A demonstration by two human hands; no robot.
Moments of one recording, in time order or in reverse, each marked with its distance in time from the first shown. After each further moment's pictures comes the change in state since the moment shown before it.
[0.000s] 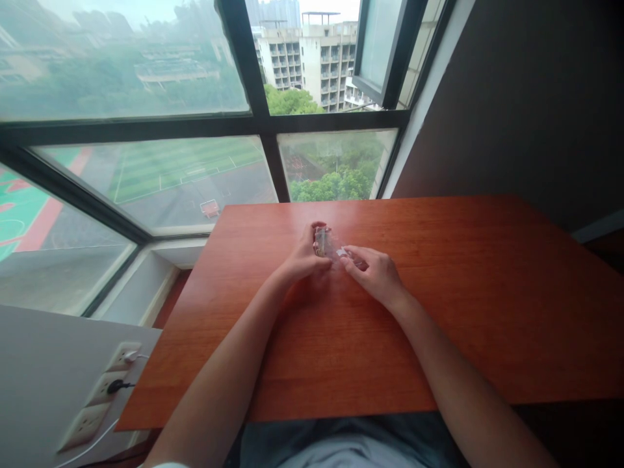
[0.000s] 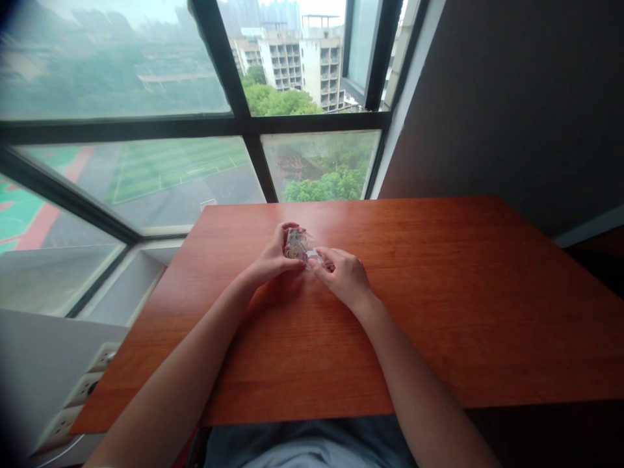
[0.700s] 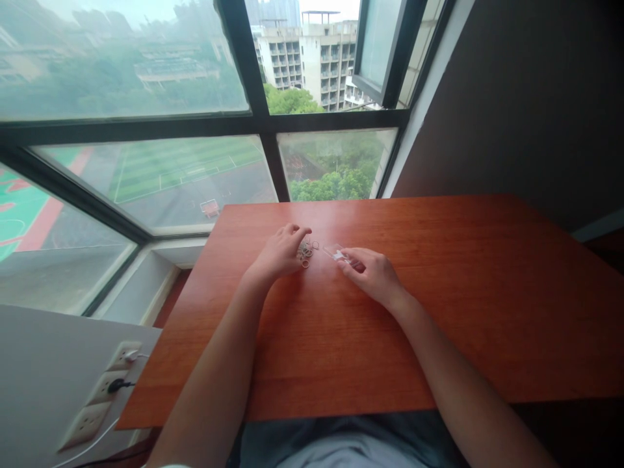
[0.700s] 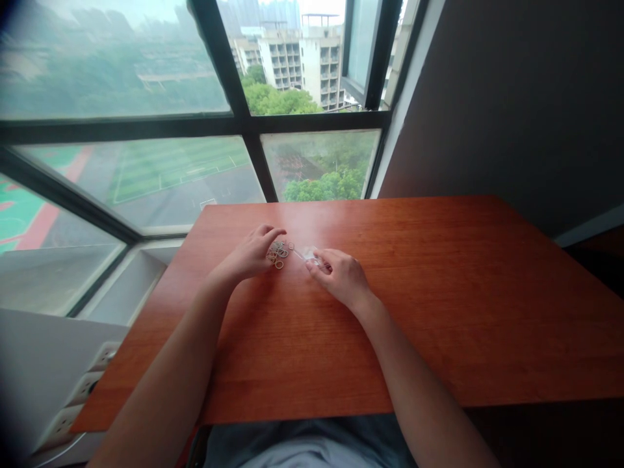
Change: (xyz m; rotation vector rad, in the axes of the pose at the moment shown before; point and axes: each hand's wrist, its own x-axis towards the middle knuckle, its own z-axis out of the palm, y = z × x) left_hand -0.011 0.027 -0.046 1.163 -0.084 0.009; right_hand 0.000 0.003 0.003 0.021 -0.072 -0.044
